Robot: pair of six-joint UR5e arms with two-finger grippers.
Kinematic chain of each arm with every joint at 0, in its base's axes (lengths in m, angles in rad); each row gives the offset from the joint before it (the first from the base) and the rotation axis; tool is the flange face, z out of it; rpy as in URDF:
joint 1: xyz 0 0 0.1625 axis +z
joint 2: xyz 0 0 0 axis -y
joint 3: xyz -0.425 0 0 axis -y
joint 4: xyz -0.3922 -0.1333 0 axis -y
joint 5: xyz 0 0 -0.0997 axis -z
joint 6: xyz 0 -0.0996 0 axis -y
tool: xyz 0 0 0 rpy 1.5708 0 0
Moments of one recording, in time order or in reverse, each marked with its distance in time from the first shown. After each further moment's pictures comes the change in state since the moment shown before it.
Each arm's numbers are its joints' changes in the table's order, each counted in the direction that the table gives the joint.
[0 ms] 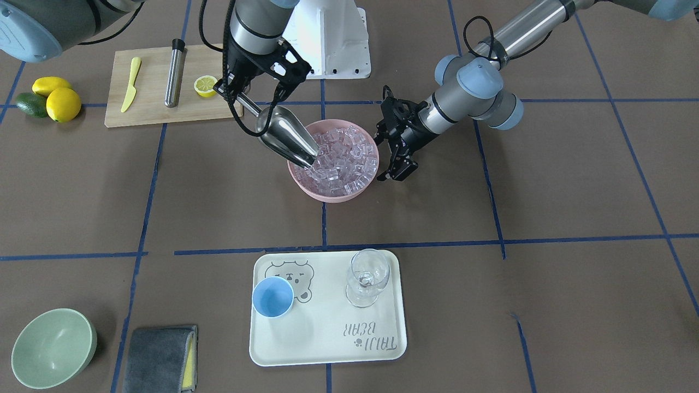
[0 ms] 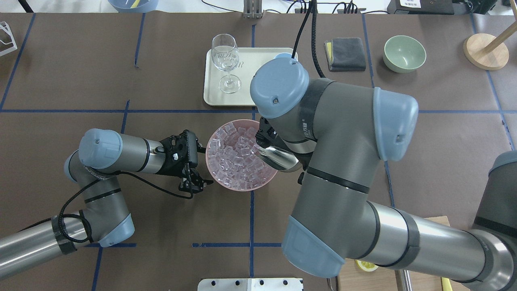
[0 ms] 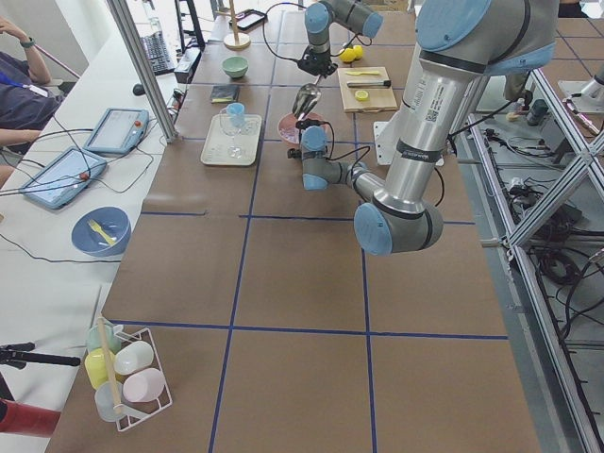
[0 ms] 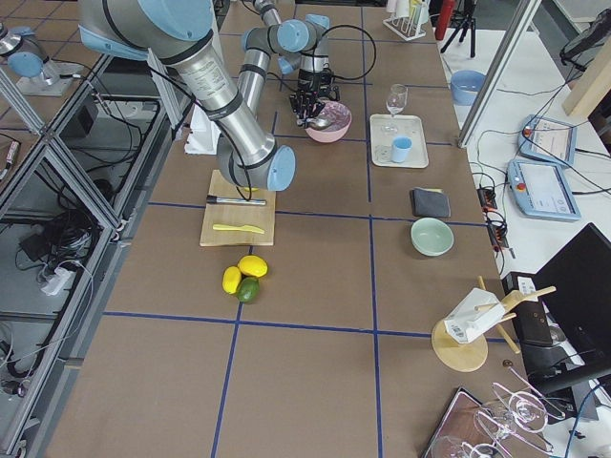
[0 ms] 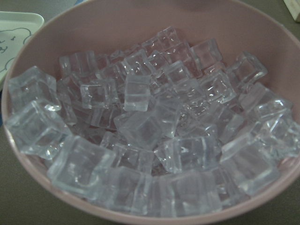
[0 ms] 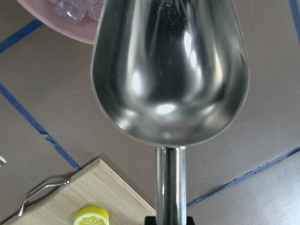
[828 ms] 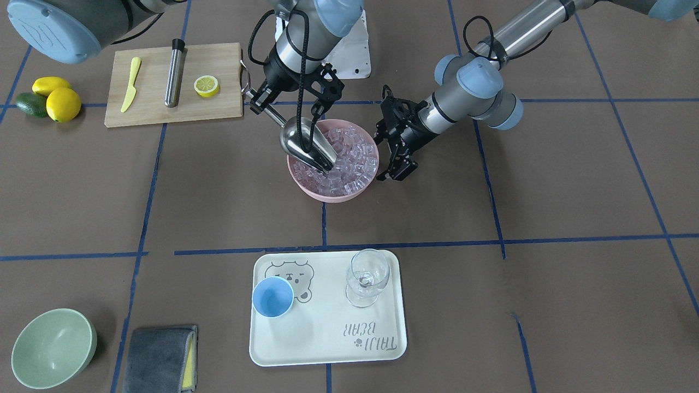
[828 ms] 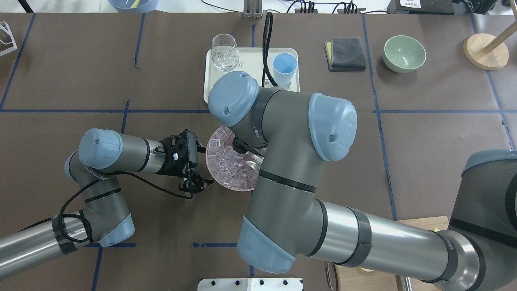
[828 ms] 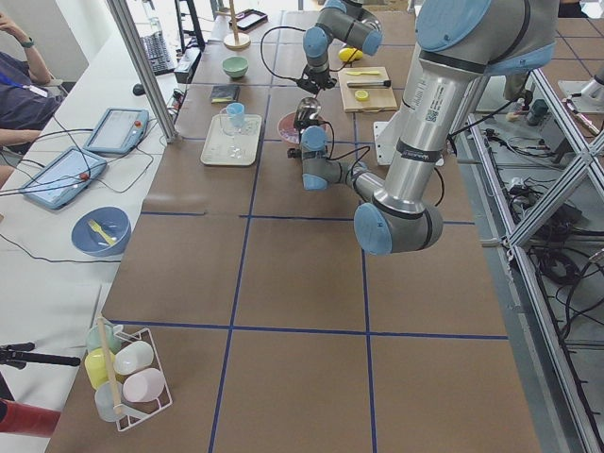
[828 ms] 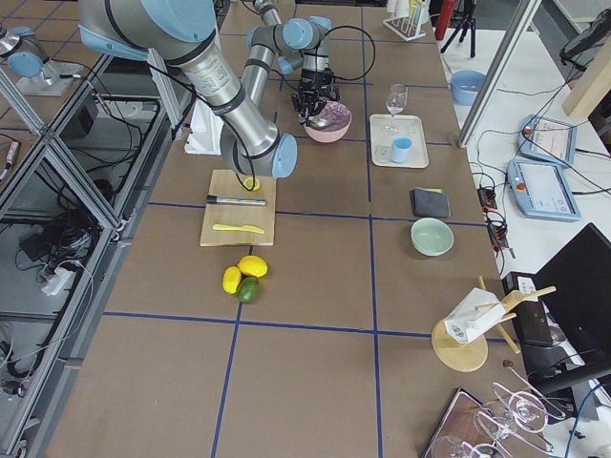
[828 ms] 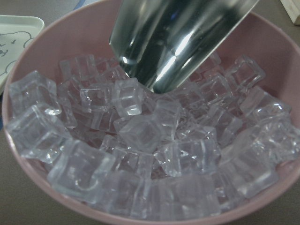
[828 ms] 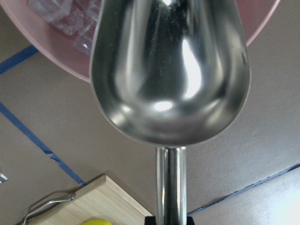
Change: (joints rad) left arm 0.000 -0.001 -0.001 -0.002 0.000 -0.002; right arm -0.059 0.109 -0.182 -0.001 -0.068 0.001
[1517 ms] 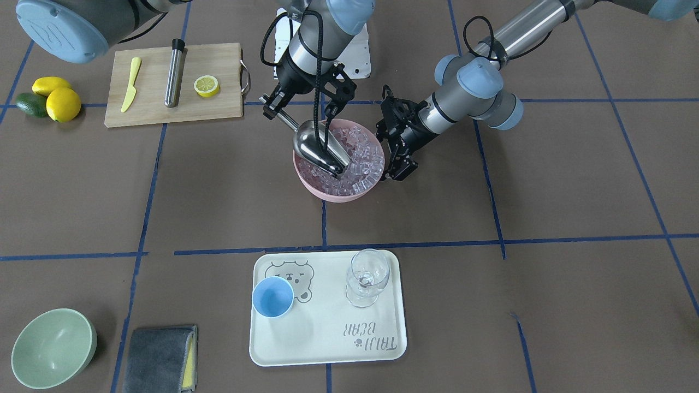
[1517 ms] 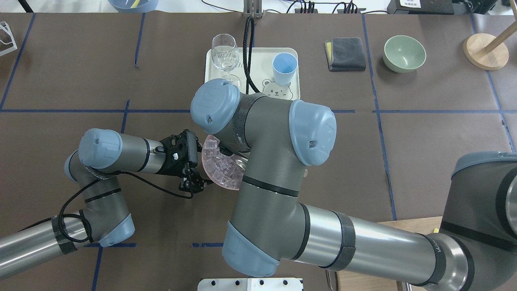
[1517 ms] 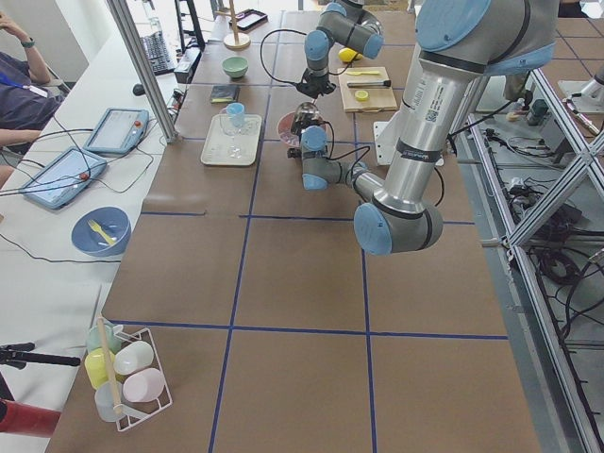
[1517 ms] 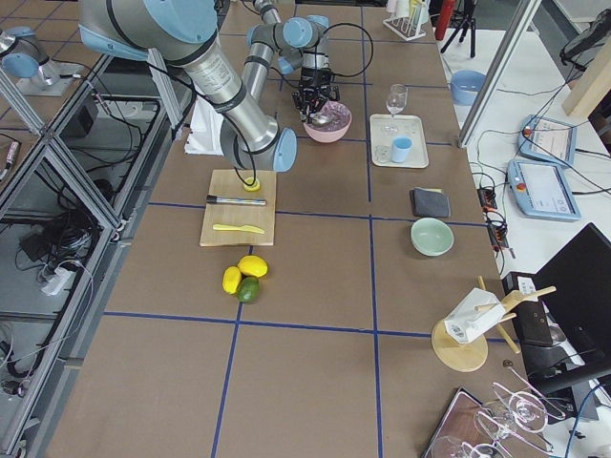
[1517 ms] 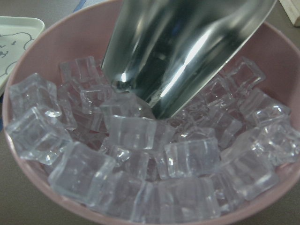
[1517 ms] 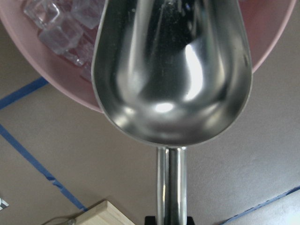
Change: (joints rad) left arm -0.001 0.000 0.001 0.001 0.000 -0.001; right arm -0.008 0.011 -0.042 0.101 -0.016 0.020
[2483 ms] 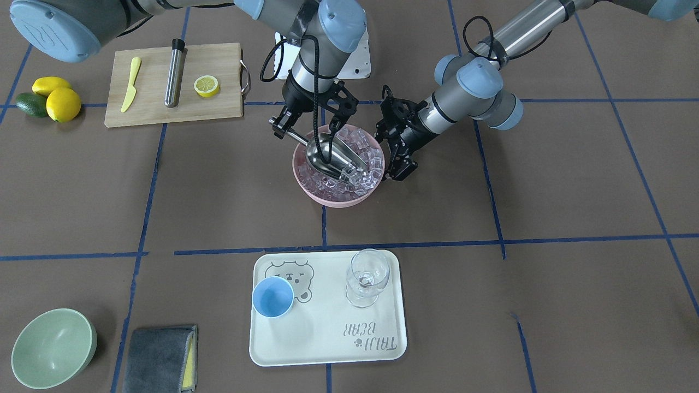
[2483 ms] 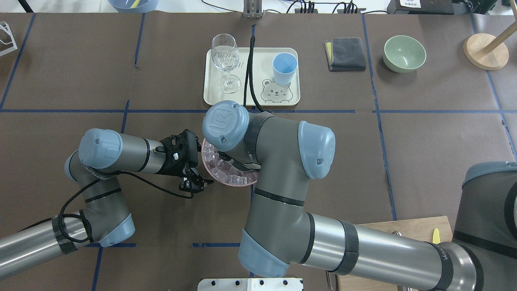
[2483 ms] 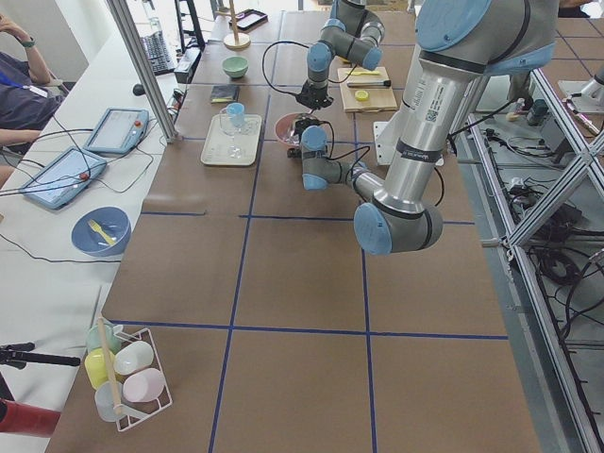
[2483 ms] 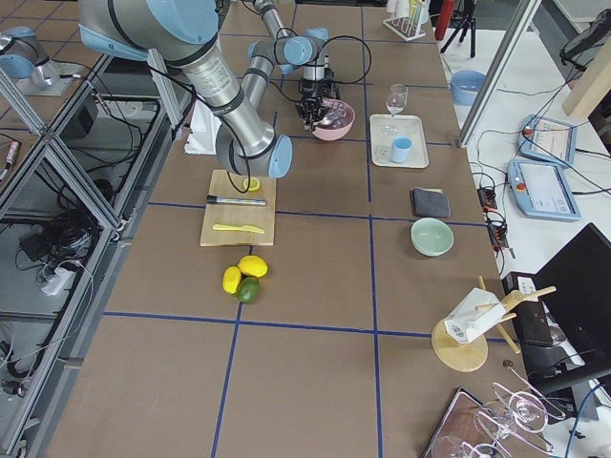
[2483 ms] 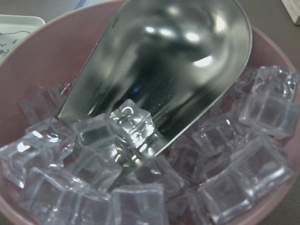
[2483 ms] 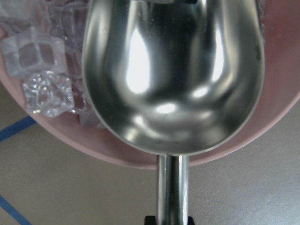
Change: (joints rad) left arm 0.001 -0.001 0.000 0.000 0.001 0.000; right arm -0.027 -0.088 -0.005 0.206 -0.037 0.056
